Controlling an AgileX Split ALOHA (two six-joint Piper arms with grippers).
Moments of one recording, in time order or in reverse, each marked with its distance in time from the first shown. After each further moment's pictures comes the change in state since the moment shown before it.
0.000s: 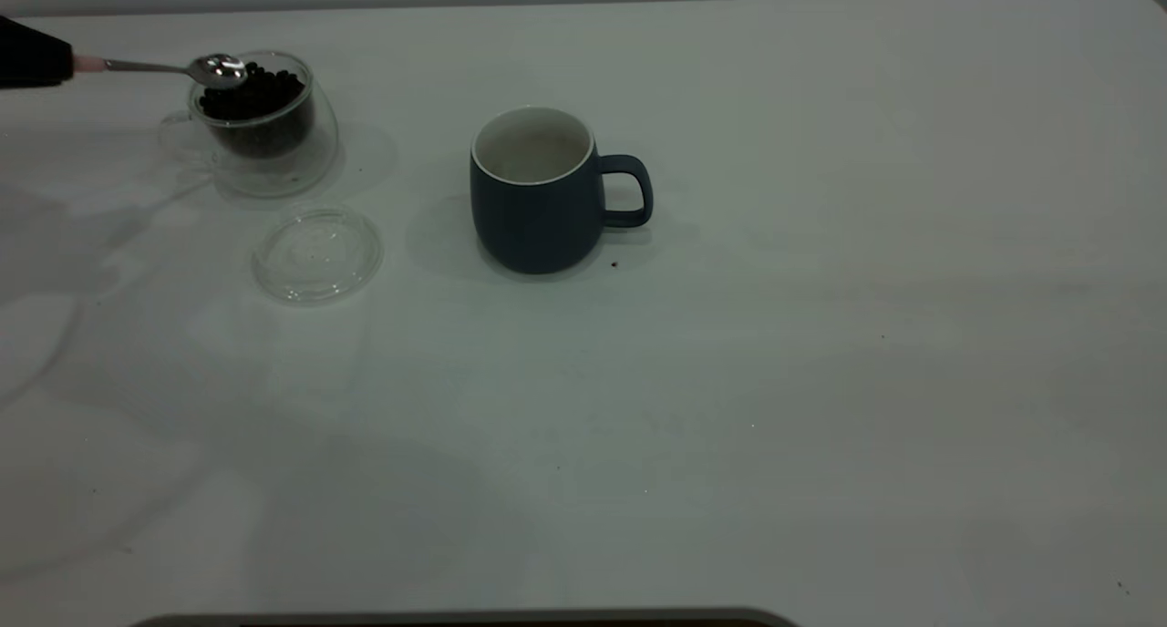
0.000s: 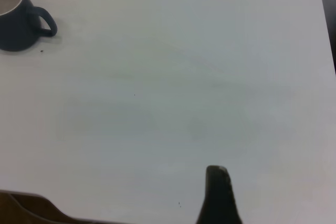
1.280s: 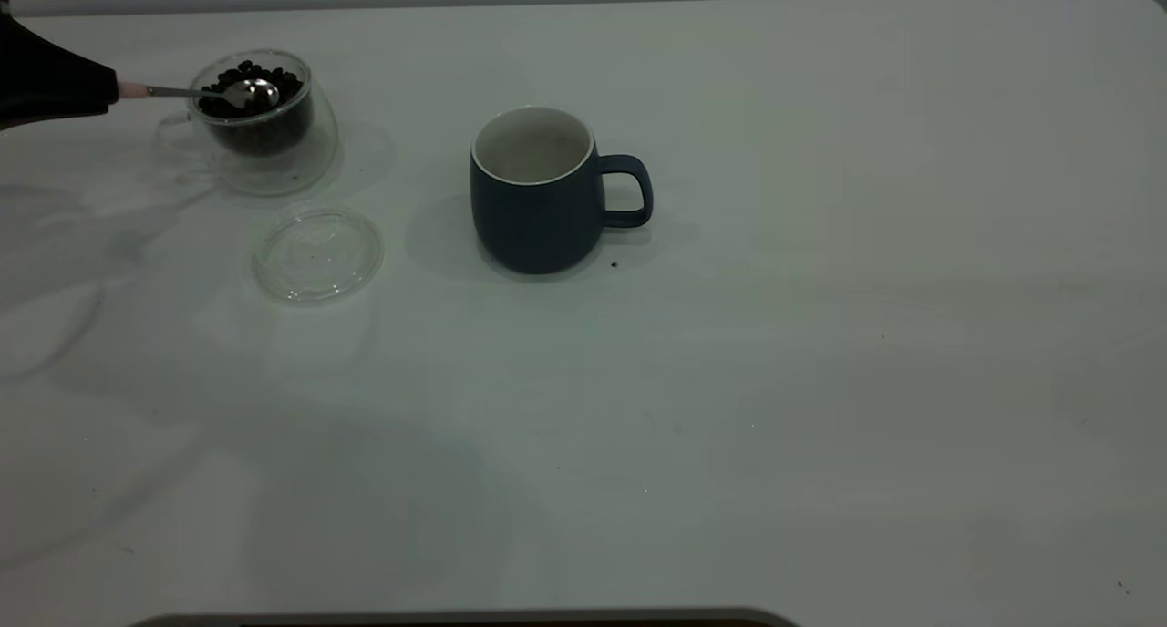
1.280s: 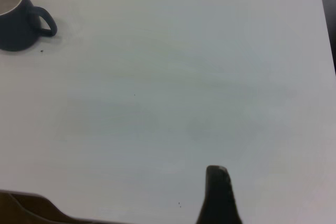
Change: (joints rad) left arm -0.037 0.060 -0.014 -0.037 0.005 -0.205; right arm 0.000 0.000 0.000 0.000 0.000 0.000
